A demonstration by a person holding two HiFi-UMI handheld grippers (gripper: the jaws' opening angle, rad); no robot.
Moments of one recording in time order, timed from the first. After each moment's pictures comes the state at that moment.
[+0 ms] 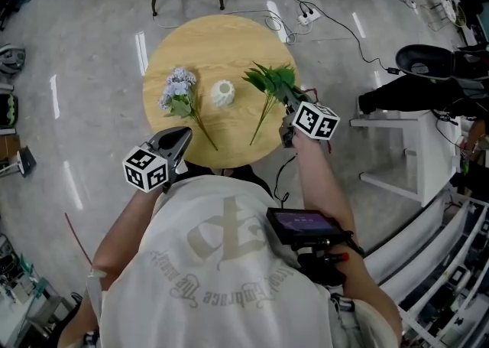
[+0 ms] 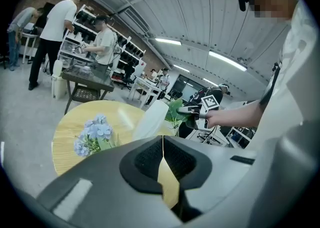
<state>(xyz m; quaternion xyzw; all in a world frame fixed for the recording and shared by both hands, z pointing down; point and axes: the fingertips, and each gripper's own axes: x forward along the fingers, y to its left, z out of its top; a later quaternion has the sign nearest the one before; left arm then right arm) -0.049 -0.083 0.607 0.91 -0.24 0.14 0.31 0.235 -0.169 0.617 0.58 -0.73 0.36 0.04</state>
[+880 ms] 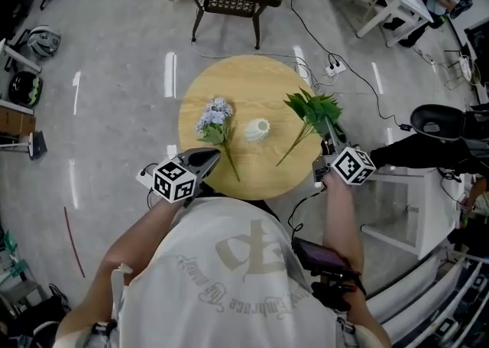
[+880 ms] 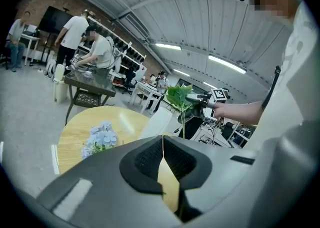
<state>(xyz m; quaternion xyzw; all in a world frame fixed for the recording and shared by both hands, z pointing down) -0.059 -0.092 0.591 0.91 -0.25 0.12 0.30 0.233 -0.188 0.502 0.56 -0.78 0.27 -0.04</state>
